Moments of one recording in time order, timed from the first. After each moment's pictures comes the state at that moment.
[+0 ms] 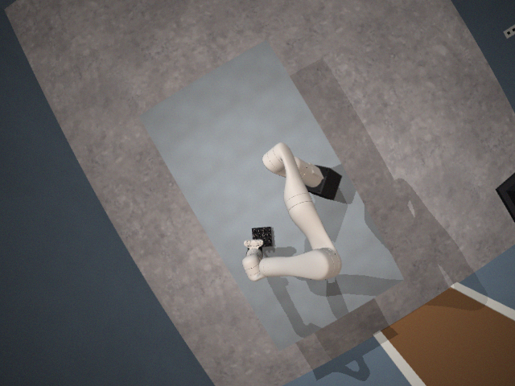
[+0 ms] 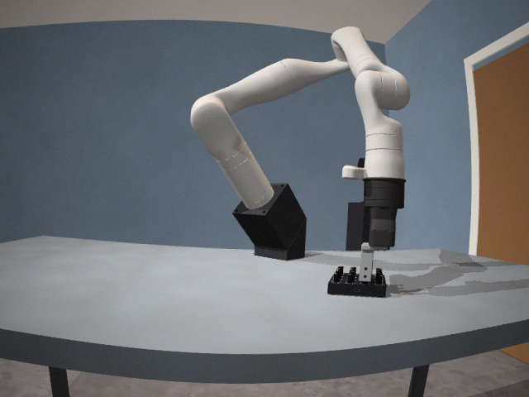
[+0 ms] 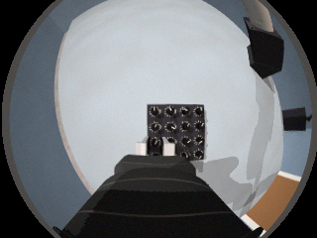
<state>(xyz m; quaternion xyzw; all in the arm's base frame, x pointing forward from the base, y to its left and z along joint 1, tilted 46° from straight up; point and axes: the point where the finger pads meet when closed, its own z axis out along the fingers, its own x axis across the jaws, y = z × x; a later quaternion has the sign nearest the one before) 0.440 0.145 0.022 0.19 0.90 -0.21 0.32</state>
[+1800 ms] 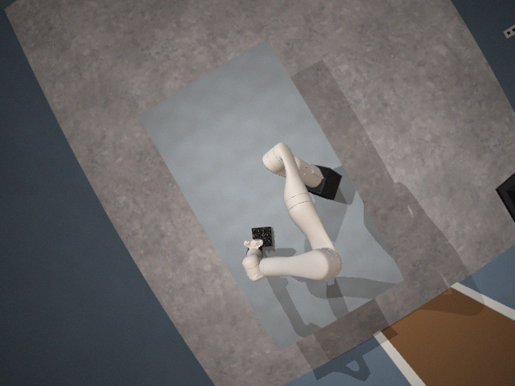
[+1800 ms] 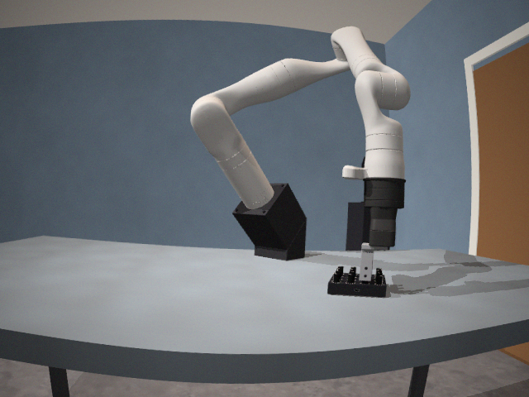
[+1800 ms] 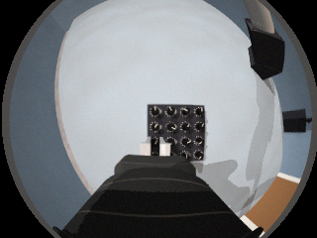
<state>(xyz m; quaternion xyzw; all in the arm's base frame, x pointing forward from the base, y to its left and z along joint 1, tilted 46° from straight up) 0.440 0.145 0.022 0.19 0.90 -0.22 0.32</state>
